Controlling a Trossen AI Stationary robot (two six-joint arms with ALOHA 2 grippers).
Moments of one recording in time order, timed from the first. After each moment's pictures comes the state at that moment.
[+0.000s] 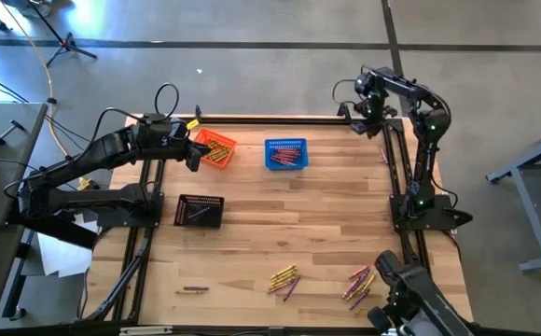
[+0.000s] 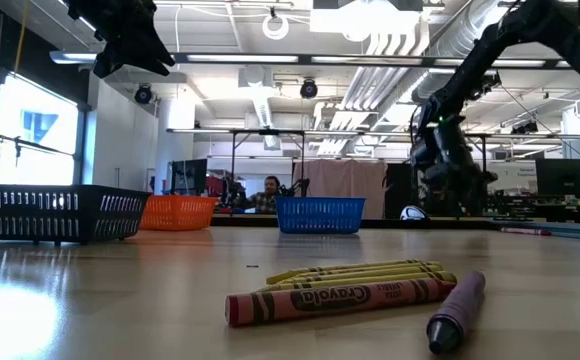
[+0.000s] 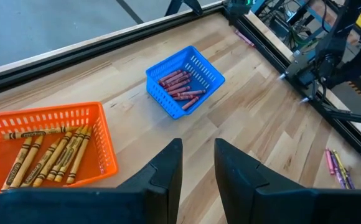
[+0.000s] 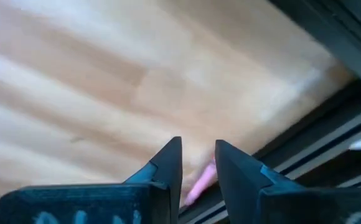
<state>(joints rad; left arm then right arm) 0.46 0.80 0.89 -0.68 0.01 -0.49 -1.23 2.08 1.53 -1.34 0.01 -0.21</state>
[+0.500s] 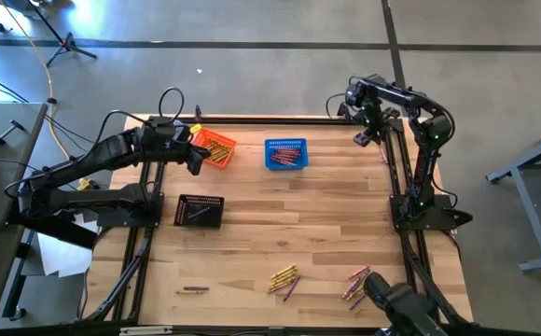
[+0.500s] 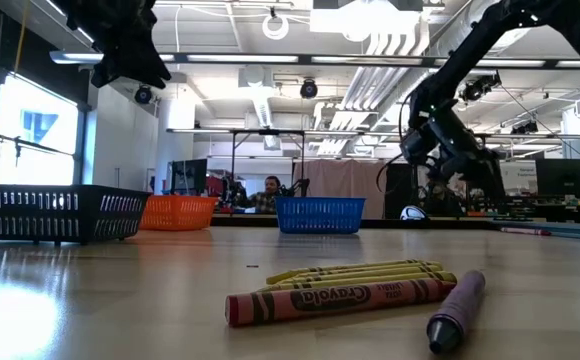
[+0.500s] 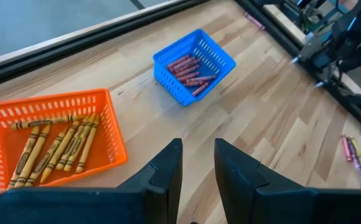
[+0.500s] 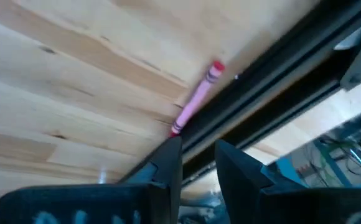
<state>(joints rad) 0.46 0.80 0.84 -0.68 0.01 -0.46 -1.08 1.97 1.42 -1.47 0.24 -0.10</state>
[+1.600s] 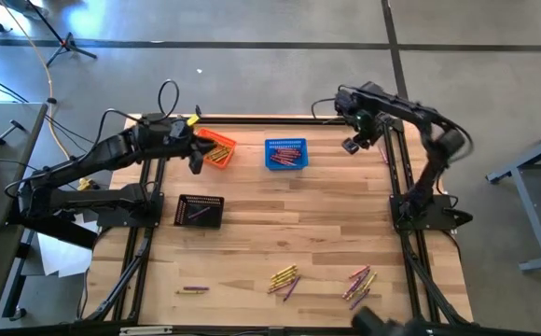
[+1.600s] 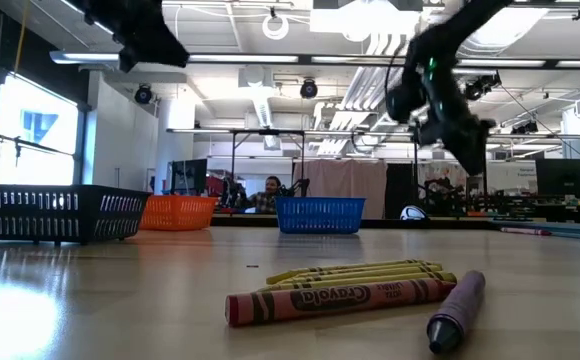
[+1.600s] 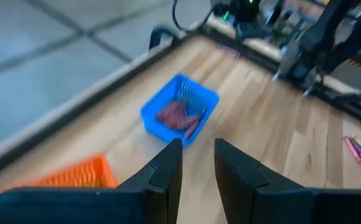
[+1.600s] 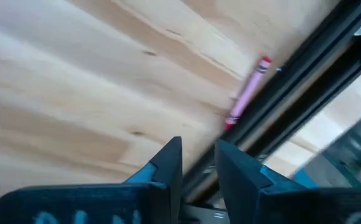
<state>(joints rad) 0.46 0.80 0.84 -0.49 0.02 -0.23 -0.85 1.75 1.35 -1.44 0.16 0.16</state>
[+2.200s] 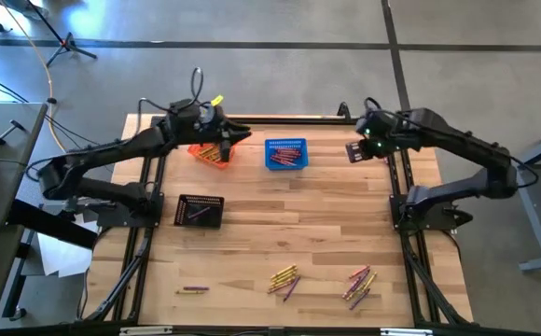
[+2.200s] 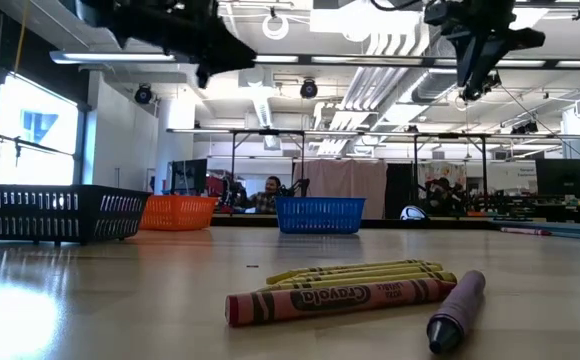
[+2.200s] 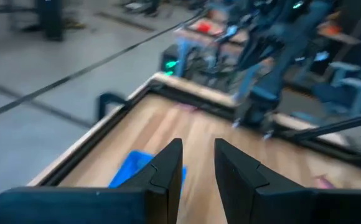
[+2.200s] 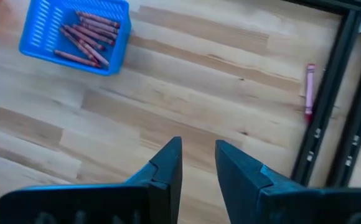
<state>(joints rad) 0.53 1.17 0.84 0.13 0.30 -0.15 -0.37 1.18 1.35 -1.41 0.21 0.86</state>
